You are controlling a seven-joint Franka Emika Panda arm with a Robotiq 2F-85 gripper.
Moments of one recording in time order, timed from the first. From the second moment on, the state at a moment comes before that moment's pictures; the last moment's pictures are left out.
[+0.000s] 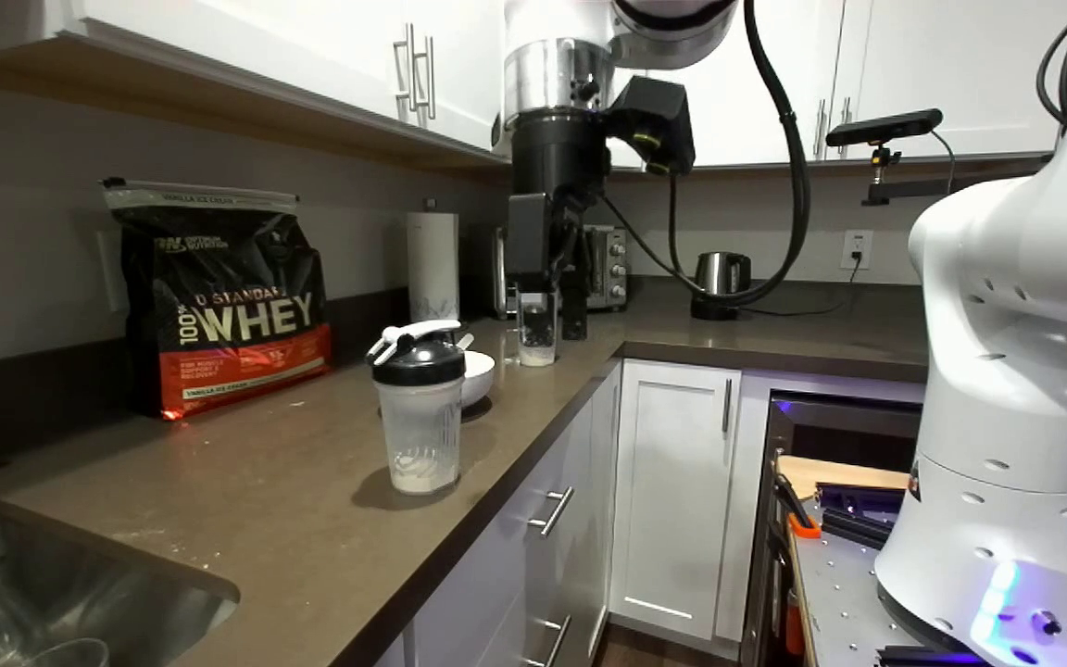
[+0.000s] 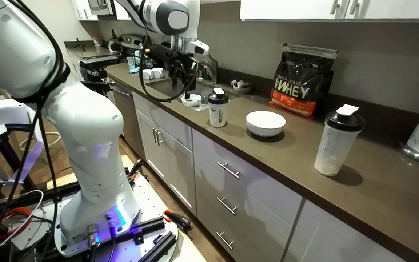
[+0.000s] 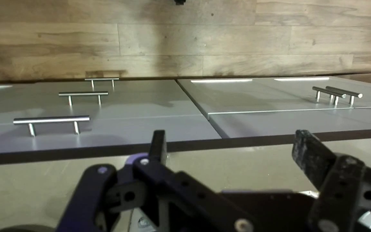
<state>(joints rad) 0.17 -0.46 0.15 -2.57 0.27 2.10 0.15</state>
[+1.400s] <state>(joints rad) 0.17 -0.36 0.06 -2.53 0.05 2.26 -0.30</state>
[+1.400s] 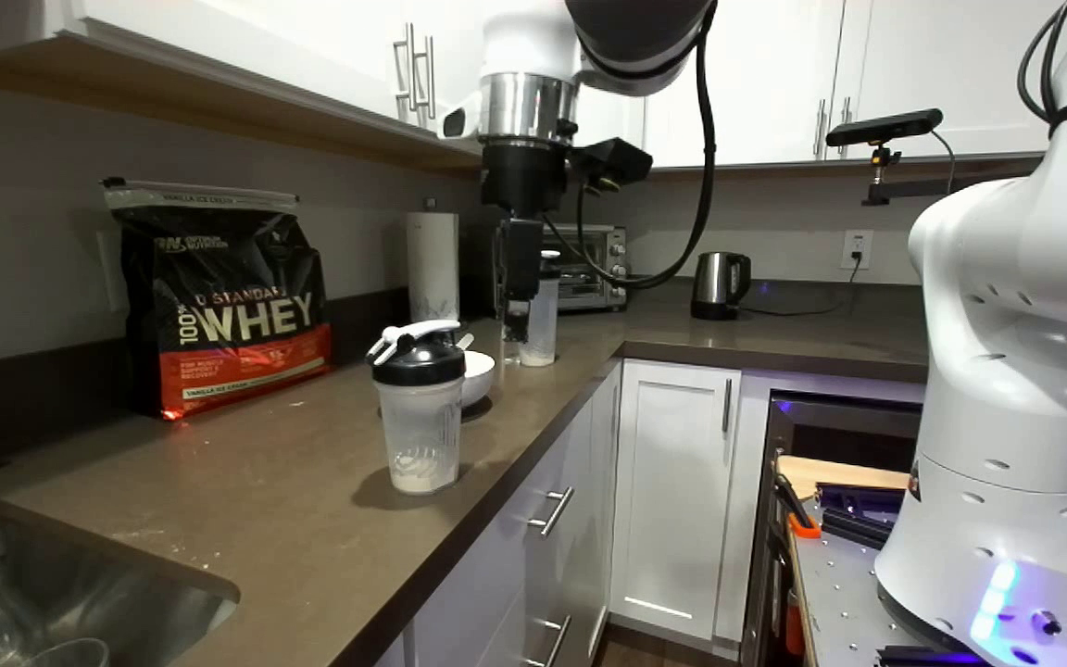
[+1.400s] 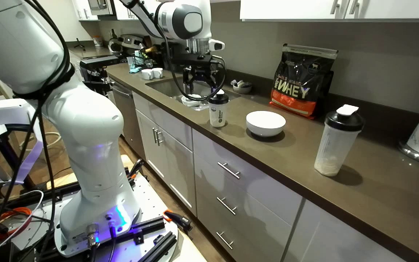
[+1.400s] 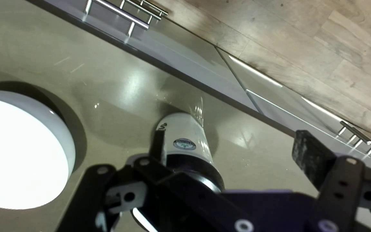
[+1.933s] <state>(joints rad) 0.17 -0.31 0.01 -2.47 -0.03 2.39 -0.44</state>
